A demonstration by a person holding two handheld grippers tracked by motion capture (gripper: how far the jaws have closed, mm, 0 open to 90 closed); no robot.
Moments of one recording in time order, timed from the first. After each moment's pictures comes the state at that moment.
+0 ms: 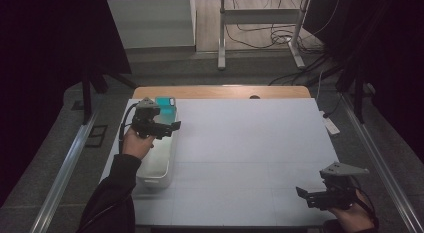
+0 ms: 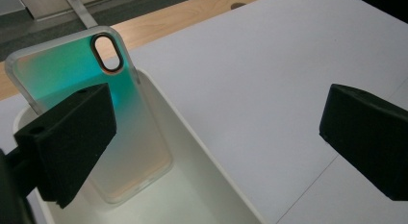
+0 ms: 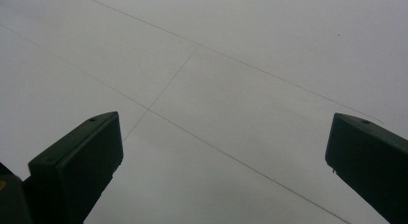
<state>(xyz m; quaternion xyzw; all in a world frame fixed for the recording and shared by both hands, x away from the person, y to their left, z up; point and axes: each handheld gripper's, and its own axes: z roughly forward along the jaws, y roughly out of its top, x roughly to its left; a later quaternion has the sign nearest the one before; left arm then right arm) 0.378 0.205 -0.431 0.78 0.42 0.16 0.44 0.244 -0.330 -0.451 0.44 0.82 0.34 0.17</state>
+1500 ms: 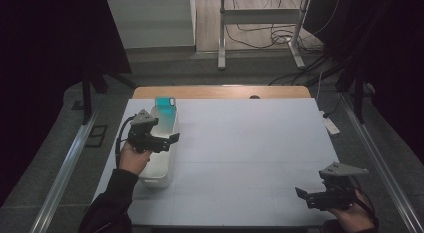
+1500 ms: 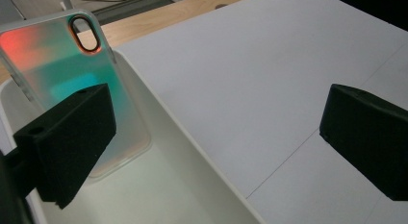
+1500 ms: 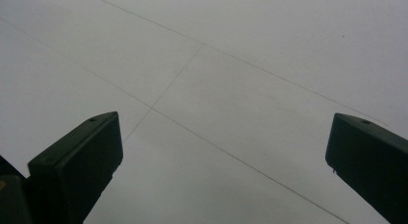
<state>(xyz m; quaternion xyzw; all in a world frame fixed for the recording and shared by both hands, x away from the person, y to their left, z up) 0.335 0.203 -0.436 0.77 0.41 0.17 0.45 0.244 -0.329 -0.451 0.43 0.82 0.34 0.17</state>
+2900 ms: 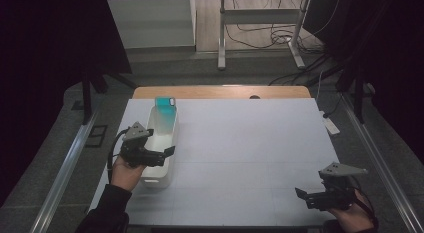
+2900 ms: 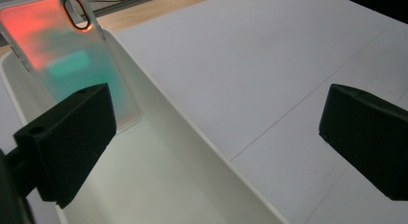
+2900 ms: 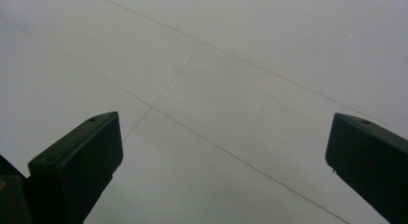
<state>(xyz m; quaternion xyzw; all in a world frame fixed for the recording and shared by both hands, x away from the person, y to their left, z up) 0.294 0.209 -0.437 0.78 0.41 0.18 0.45 0.244 -0.328 -0.451 0.43 0.82 0.33 0.17</state>
